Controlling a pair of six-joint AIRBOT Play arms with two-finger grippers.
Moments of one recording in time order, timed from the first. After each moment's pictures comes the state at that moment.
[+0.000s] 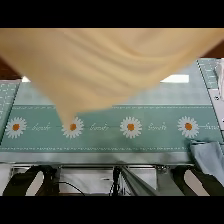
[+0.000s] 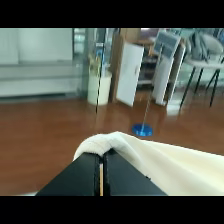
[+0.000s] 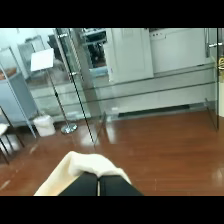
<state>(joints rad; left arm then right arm) 0.13 -0.65 1.62 0.98 -1.04 -1.37 -0.32 -0.91 1.84 -0.92 0.99 1.45</state>
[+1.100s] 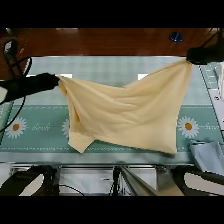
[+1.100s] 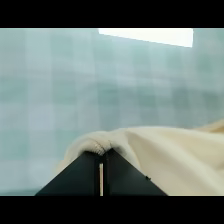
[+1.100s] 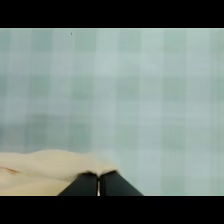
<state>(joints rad) -0.07 -0.95 0.87 1.14 -0.63 -1.49 -0.08 -1.38 1.52 -1.45 1.03 1.50</state>
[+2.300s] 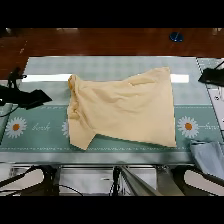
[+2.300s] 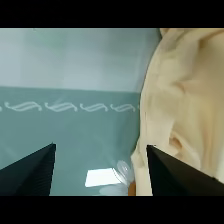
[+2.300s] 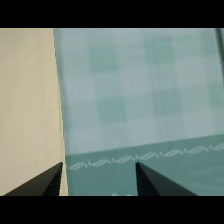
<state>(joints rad) 0.38 -1.30 0.95 1.01 -1.16 -1.15 -0.32 -1.28 1.31 -1.45 1.21 1.45</state>
